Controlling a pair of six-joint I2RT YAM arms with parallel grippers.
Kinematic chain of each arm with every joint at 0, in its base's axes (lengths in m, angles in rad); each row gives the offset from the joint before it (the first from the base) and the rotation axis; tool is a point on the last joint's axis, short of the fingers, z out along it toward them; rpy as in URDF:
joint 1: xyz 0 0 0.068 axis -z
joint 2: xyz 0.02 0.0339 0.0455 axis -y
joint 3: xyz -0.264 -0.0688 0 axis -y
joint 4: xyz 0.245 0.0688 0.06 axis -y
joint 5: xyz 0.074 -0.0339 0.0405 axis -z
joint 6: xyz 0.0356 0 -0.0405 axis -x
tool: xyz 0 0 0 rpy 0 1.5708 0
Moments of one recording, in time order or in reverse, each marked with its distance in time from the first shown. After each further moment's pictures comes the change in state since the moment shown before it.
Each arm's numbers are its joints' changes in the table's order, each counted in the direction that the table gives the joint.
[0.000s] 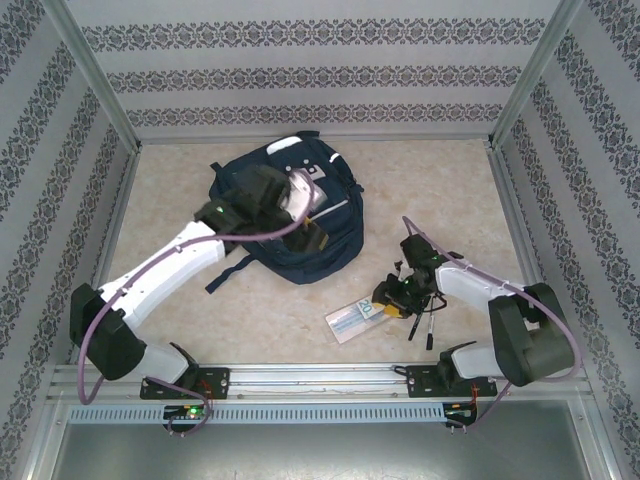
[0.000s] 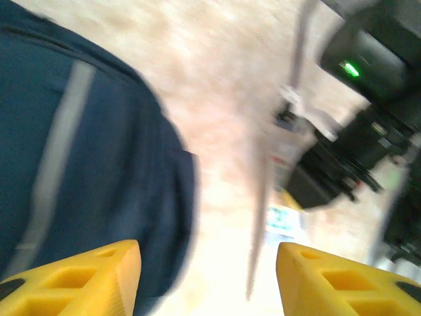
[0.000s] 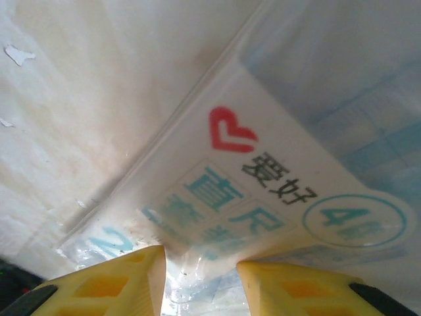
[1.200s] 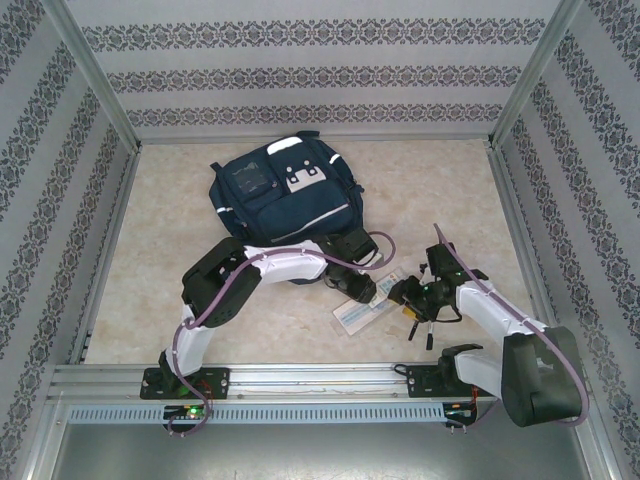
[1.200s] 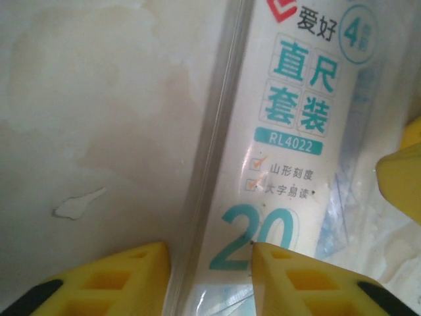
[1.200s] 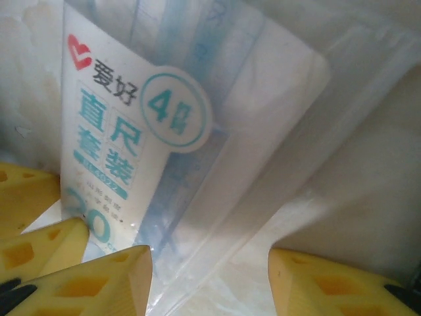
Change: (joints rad) left arm 0.257 -0.634 0.149 0.129 -0.069 0.301; right arm 0.138 0.232 -0.136 0.020 0.078 -0.032
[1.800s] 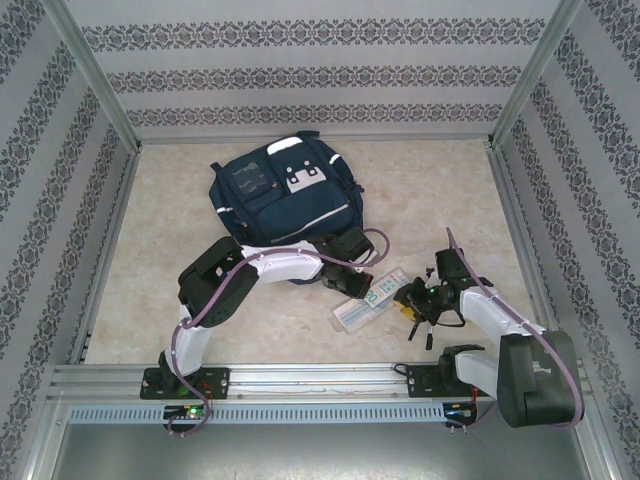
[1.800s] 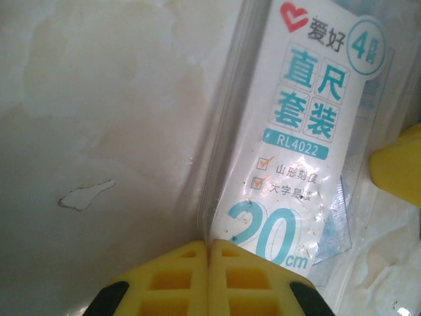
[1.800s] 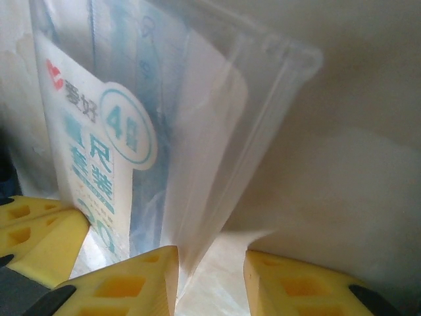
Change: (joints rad) left arm -0.016 0.020 -0.052 0.064 0.042 0.077; right arm 0.076 0.006 -0.064 0.089 -0.105 -0.072
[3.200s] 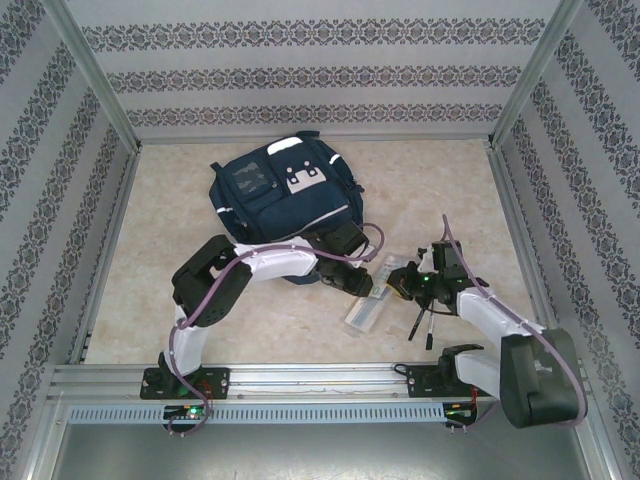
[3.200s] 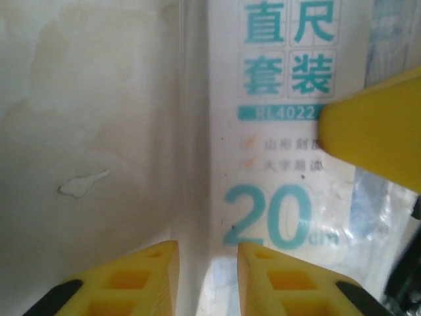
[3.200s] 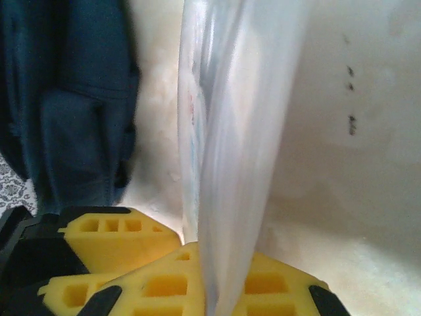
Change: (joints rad) left arm -0.034 0.053 0.006 -0.023 0.071 0.023; right arm -0.046 0.025 0.012 0.262 -0.053 -0.026
